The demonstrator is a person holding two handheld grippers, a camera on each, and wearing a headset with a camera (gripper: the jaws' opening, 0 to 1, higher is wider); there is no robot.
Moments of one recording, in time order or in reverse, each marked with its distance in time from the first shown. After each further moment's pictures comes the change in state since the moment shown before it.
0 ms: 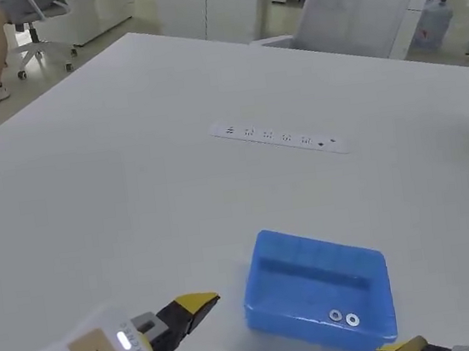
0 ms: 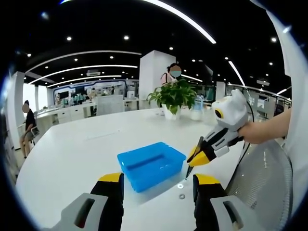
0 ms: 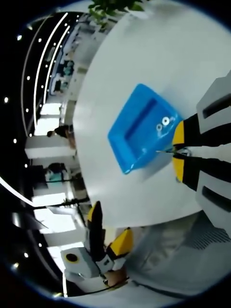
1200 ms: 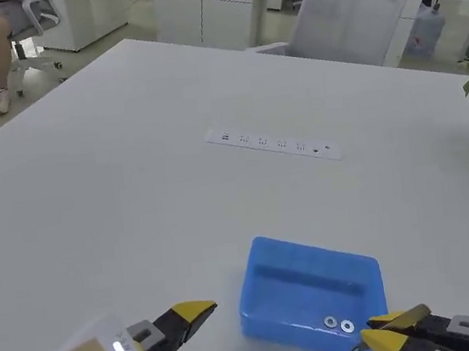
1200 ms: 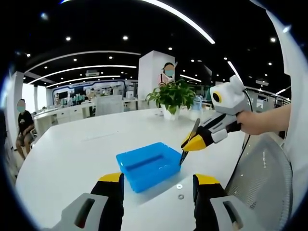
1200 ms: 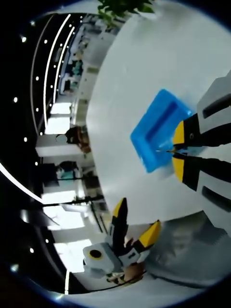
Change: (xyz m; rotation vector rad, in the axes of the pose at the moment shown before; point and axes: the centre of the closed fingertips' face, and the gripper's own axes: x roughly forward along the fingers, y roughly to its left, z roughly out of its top) left arm 0.000 -0.001 -0.002 0.000 -0.003 -0.010; right arm -0.015 -0.003 0.044 0.004 -0.106 0.008
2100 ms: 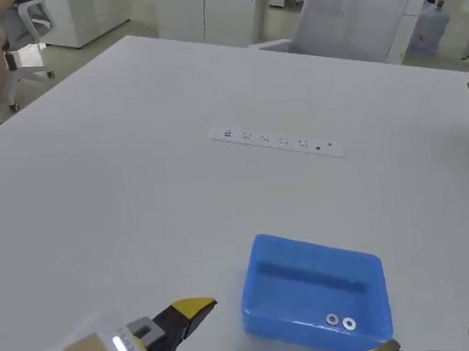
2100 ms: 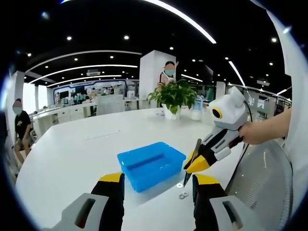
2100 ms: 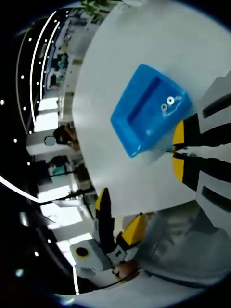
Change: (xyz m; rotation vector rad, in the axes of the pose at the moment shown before) left arm 0.000 0.001 0.001 -0.003 0.005 0.009; right arm 0.026 0.032 -0.039 0.060 0.092 0.118
